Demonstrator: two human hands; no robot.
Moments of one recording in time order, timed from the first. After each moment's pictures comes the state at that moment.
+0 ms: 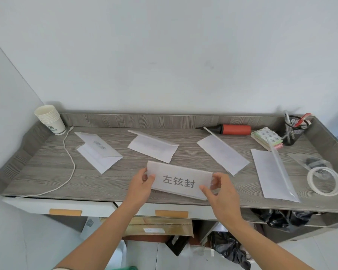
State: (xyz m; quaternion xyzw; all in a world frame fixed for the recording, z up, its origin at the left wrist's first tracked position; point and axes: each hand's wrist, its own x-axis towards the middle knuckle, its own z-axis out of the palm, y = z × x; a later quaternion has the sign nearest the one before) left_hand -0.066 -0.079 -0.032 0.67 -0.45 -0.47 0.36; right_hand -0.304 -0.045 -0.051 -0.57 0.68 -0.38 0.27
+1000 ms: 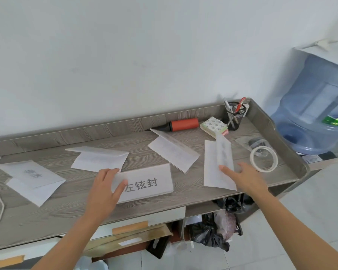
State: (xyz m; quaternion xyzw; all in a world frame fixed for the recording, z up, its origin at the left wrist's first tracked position) left_hand -0.116 -0.119 -0.044 0.62 -0.74 -0.15 0.23; right_hand -0.512 -0.059 -0.026 -0.39 0.85 -0.17 0.31
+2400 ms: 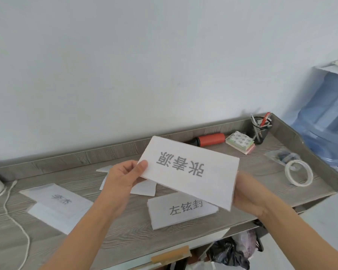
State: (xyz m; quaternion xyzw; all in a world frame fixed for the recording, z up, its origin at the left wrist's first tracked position) left_hand -0.062 -0.183 0.062 0.44 -0.50 -0.62 0.42; right_hand -0.333 -0.097 0.061 -0.27 0.47 -0.49 0.68
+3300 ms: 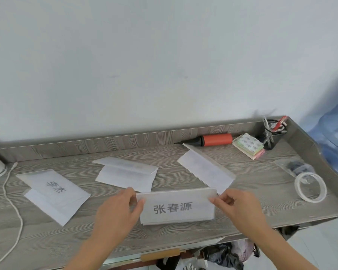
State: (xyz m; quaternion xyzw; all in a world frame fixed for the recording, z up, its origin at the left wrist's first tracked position) left_hand -0.063 -0.144 0.001 0.63 -0.75 -0.14 0.13; right_hand -0.363 -0.093 -0.009 -0.58 0.75 -0.24 0.21
